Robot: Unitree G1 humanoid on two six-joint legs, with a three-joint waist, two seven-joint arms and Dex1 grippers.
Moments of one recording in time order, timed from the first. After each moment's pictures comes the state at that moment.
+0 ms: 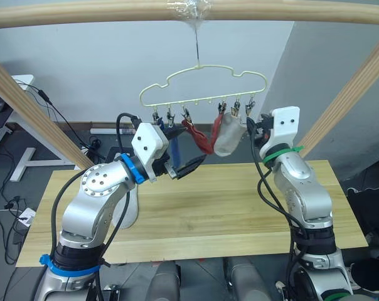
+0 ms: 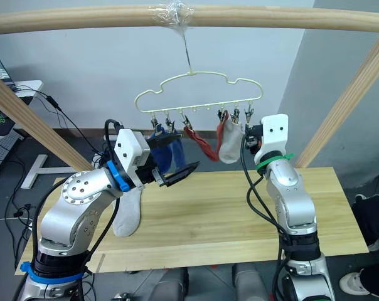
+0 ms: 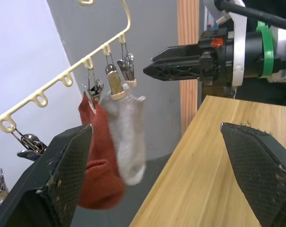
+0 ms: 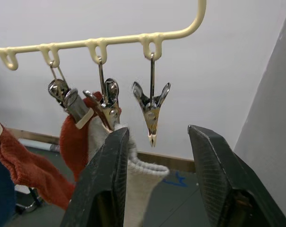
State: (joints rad) left arm -0.36 0.48 0.00 -0.44 -0.37 0.43 -0.71; right arm -0.52 -0.15 -0.01 -0.21 0.11 0.51 0.05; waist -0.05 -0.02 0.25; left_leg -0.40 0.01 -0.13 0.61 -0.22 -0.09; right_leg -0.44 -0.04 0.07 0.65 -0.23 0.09
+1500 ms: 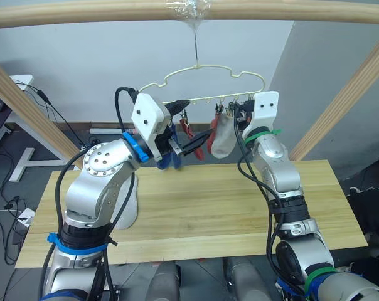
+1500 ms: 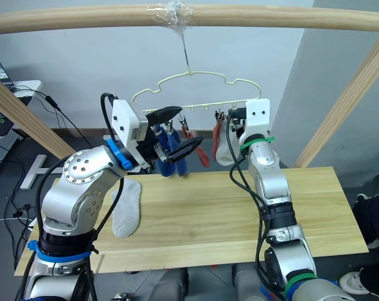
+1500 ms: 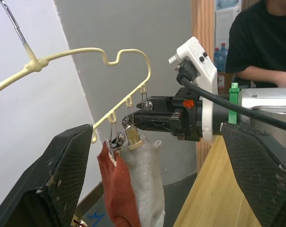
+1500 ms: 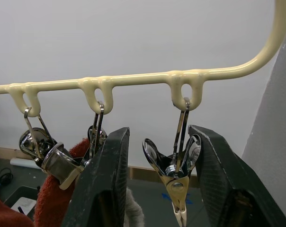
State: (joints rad) left arm -0.54 0.47 0.00 -0.39 -0.42 0.47 -0.65; right arm -0.73 -0.06 -0.02 0.17 0.06 0.29 0.00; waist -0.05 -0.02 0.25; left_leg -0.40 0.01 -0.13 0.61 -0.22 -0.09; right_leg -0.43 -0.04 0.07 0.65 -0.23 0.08
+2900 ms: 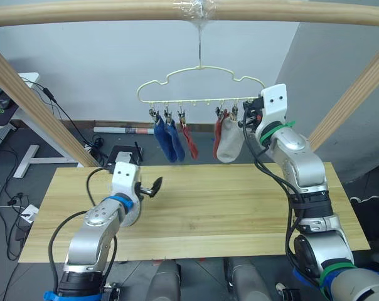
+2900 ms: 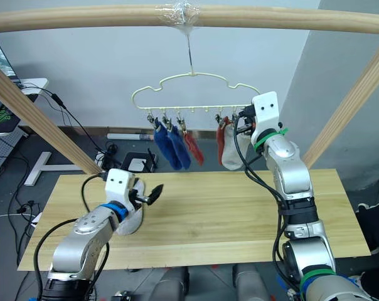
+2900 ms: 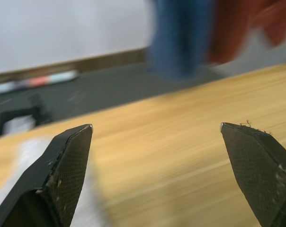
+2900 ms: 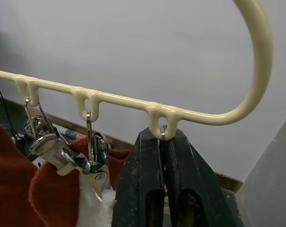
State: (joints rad) left arm -0.09 0.38 0.13 -0.08 -0.21 0.51 -0.24; right arm -0.73 -0.23 -0.02 0.04 0.11 0.52 0.23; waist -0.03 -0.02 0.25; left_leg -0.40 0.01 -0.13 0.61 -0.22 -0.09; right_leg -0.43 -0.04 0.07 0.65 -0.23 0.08
